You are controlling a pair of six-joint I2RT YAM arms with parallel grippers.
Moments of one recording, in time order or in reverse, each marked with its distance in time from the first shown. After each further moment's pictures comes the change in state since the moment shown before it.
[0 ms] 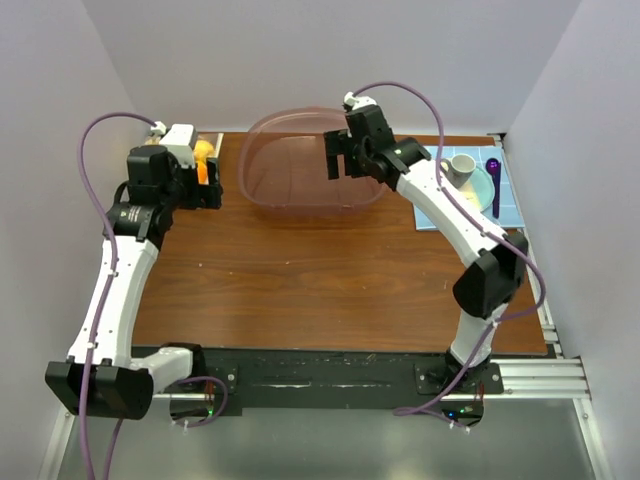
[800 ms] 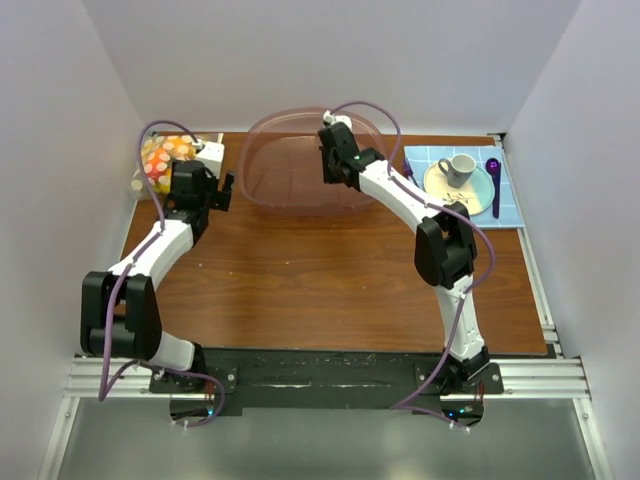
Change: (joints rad) left arm -0.032 0.310 -0.323 0.694 -0.283 0.252; right arm 0.000 0.365 0.092 0.210 0.045 0.056
